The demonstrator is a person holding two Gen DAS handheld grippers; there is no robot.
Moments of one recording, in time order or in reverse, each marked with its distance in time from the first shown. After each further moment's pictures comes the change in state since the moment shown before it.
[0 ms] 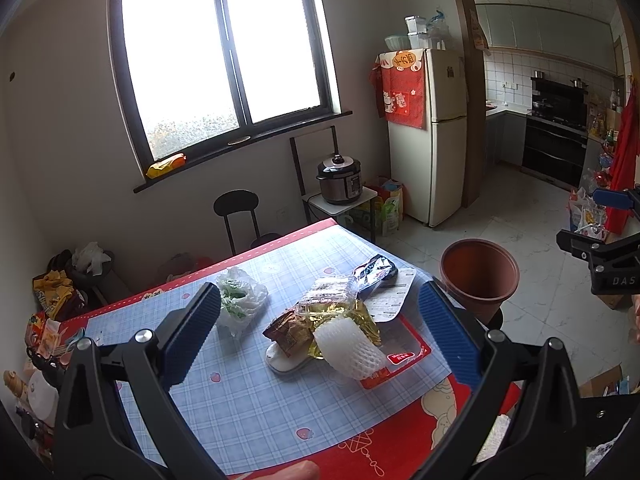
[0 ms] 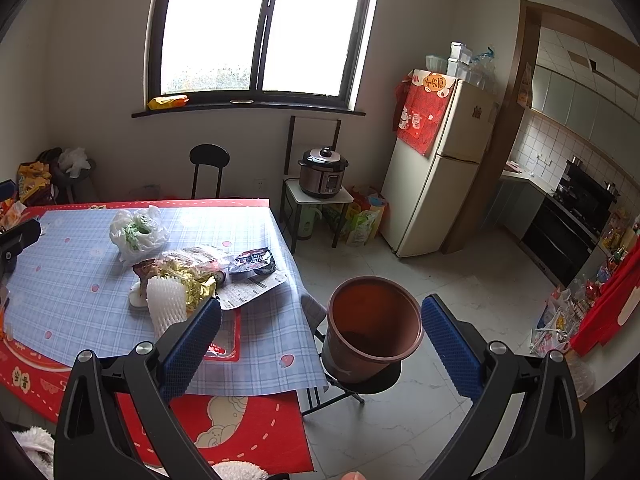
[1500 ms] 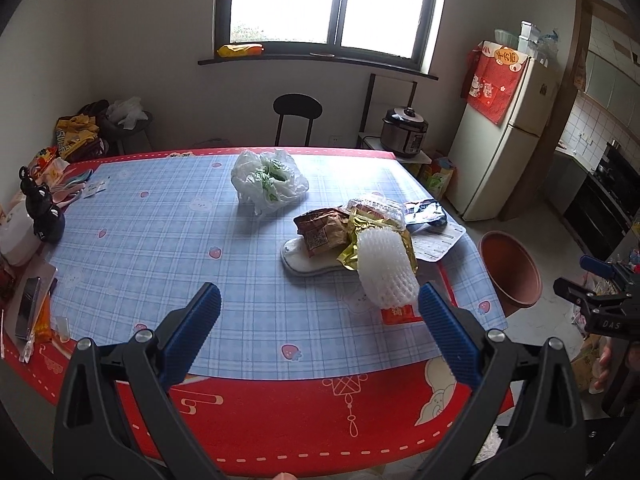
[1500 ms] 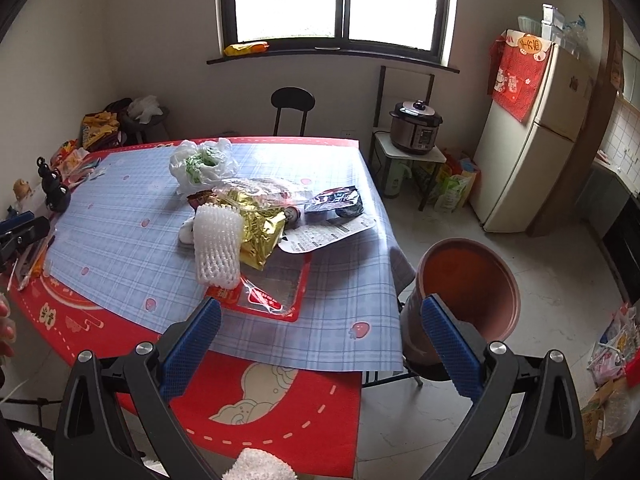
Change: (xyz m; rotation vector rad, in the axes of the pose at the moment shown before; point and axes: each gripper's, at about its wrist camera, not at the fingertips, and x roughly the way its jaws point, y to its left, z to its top) left arm 0.037 0.066 -0.113 -0.416 0.221 0.093; right arm 0.108 0.053 -0.053 -0.104 0.159 0.340
